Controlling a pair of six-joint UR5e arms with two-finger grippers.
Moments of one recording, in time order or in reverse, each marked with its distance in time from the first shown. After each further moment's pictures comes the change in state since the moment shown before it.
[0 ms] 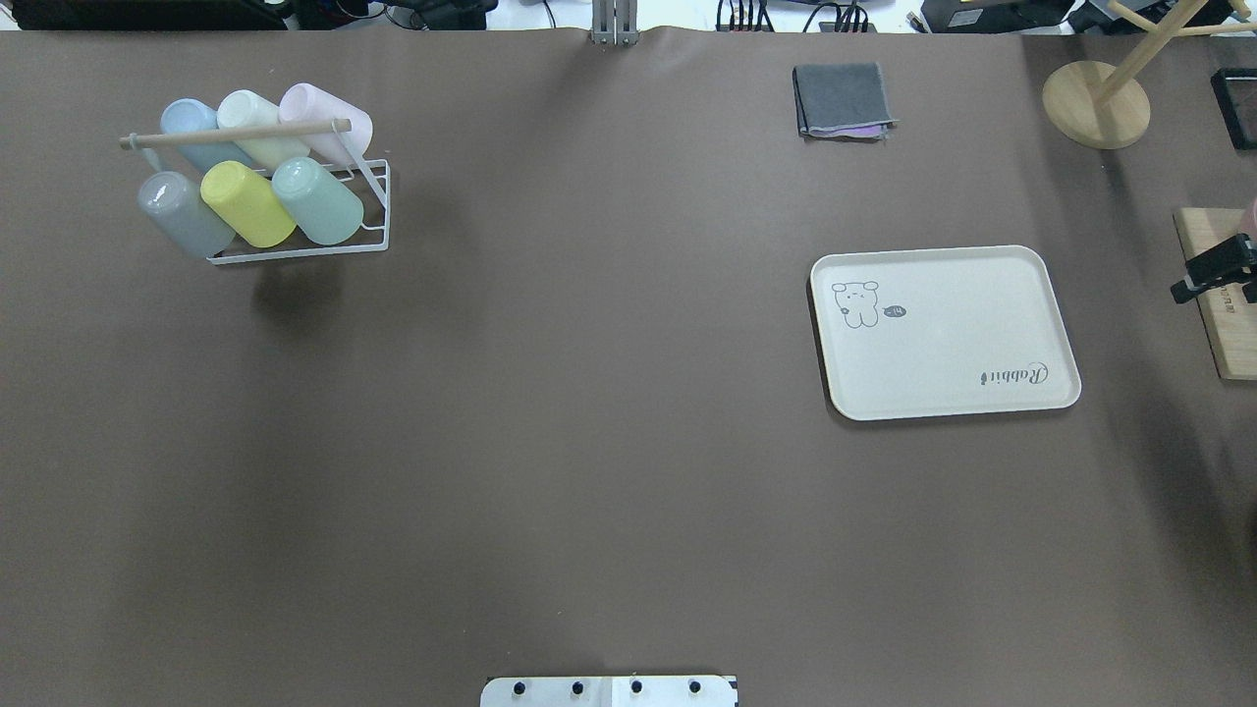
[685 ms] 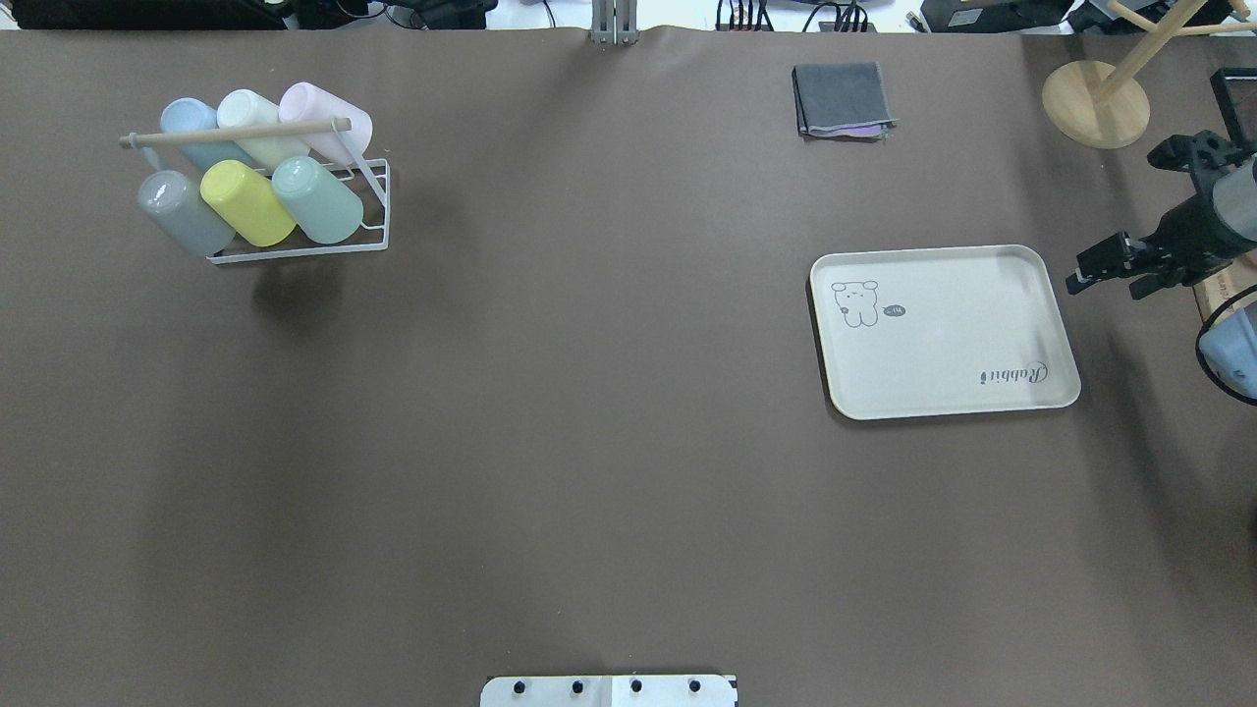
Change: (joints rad) left arm 0.389 -0.199 -0.121 0.033 0.075 -0.185; right arm -0.150 0.133 -0.240 0.359 -0.026 0.292
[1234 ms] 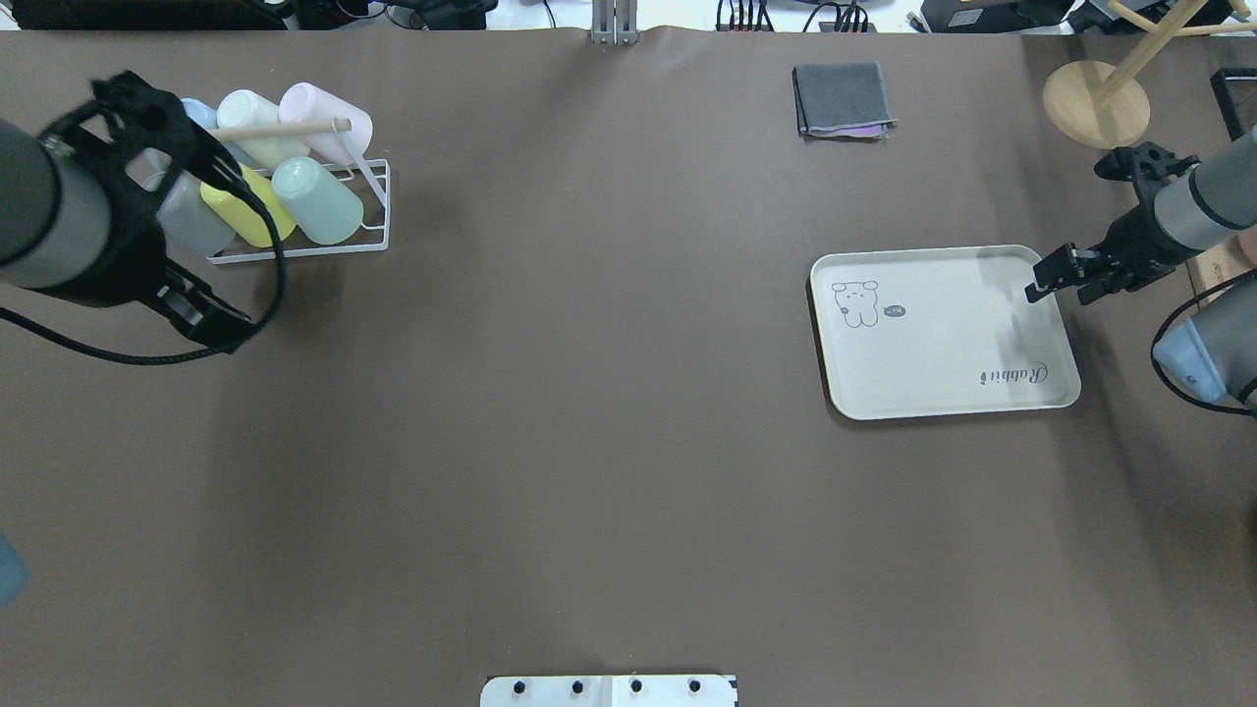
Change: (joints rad) left arm 0.451 -0.153 -0.022 0.023 0.446 0.117; right arm -0.024 0.012 -0.020 0.011 -0.011 0.006
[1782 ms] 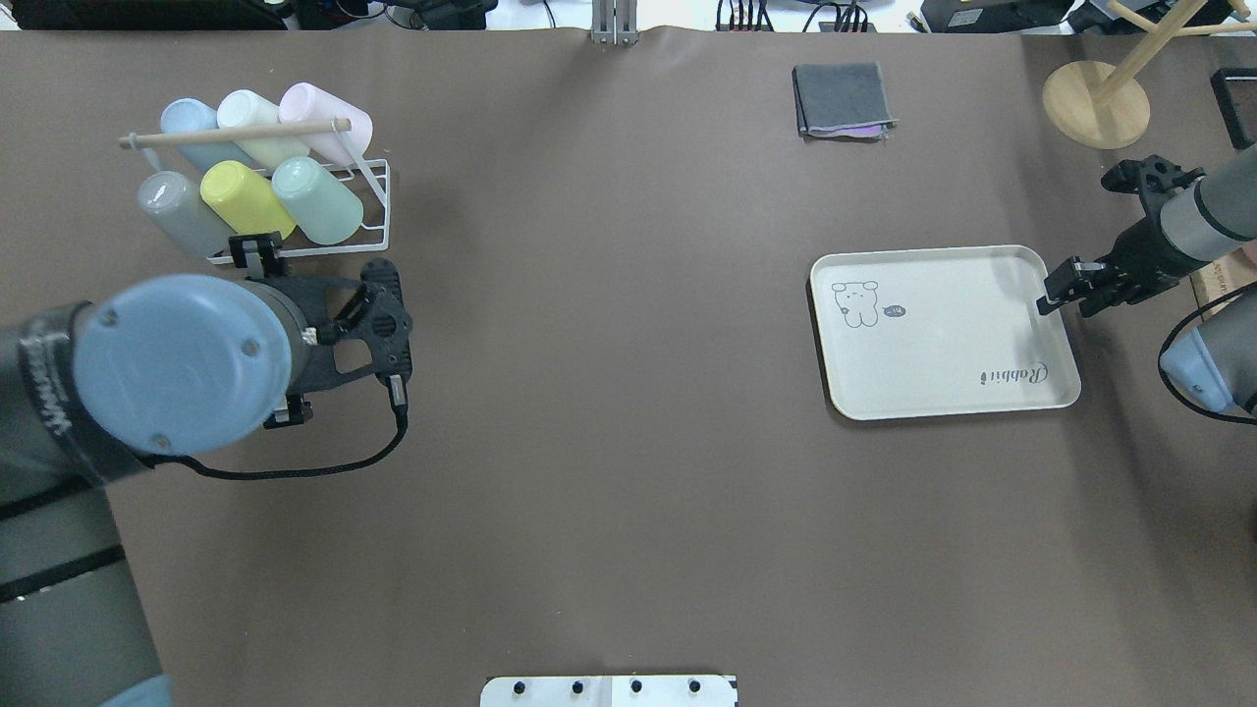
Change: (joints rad) left arm 0.232 -0.063 0.068 0.076 0.431 0.442; right arm -0.001 -0.016 -0.013 0.001 0.001 -0.003
